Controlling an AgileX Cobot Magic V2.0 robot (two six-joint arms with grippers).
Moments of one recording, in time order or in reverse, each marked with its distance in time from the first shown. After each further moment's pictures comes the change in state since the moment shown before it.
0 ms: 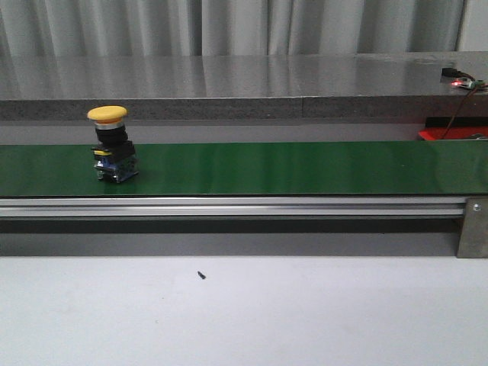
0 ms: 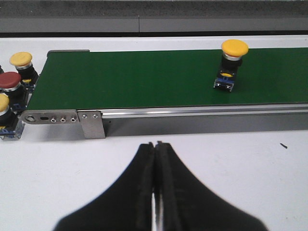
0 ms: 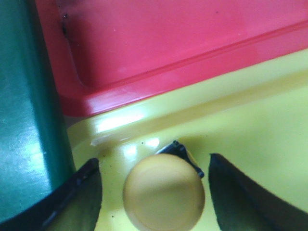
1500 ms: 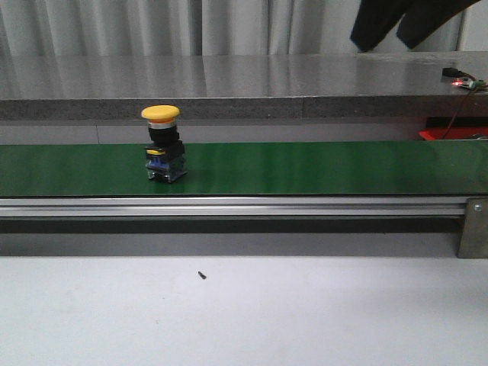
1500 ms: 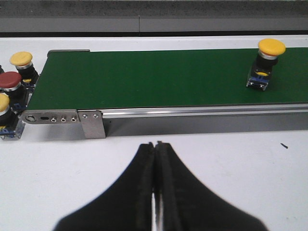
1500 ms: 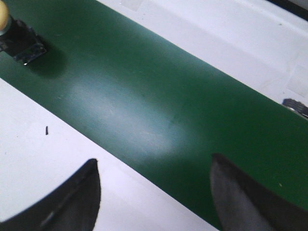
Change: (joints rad) left arm 0.000 0.000 0.000 0.000 0.000 0.000; right arm 0.662 -0.105 -0.407 -0.008 0.394 -0.127
